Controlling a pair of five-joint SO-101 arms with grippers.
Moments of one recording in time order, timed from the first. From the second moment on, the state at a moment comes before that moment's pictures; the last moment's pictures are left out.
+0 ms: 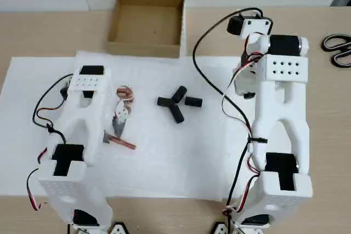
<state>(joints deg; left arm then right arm) -2.5 17.5 8.5 93.3 48.9 -0.3 9.1 -20.5 98.1 10.9</state>
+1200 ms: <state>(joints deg) -3.0 17.5 0.4 94.5 -9.4 -0.3 9.1 -20.5 98.1 10.9</state>
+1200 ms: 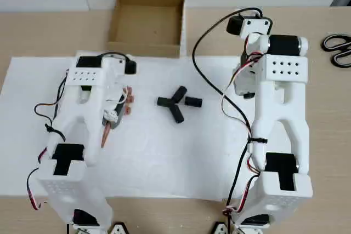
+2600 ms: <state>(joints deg) -3.3 17.4 11.3 74.8 -10.2 -0.3 9.1 -20.5 98.1 10.9</state>
